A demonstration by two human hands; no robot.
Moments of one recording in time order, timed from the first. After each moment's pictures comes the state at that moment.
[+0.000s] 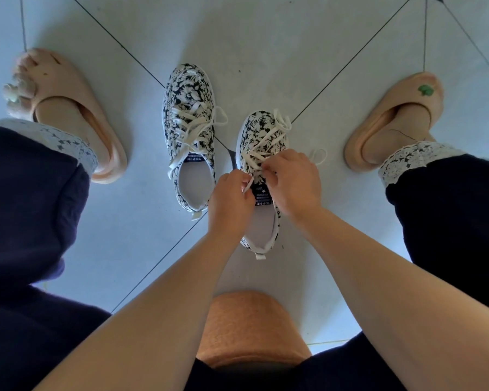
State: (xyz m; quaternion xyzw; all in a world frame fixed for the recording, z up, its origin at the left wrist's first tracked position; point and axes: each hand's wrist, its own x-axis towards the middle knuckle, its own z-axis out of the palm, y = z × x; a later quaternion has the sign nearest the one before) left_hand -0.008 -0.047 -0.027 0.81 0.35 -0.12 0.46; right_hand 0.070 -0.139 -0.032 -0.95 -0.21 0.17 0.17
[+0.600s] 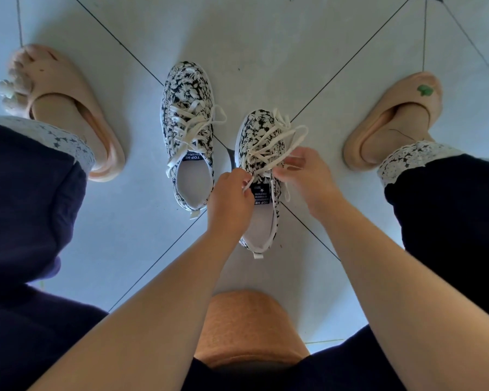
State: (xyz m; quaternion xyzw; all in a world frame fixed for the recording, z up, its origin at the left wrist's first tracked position) left_hand -0.007 -0.048 -0.026 0.82 0.34 -0.13 0.45; right_hand 0.087 -0.150 -0.006 -0.80 0.13 0.39 0.43
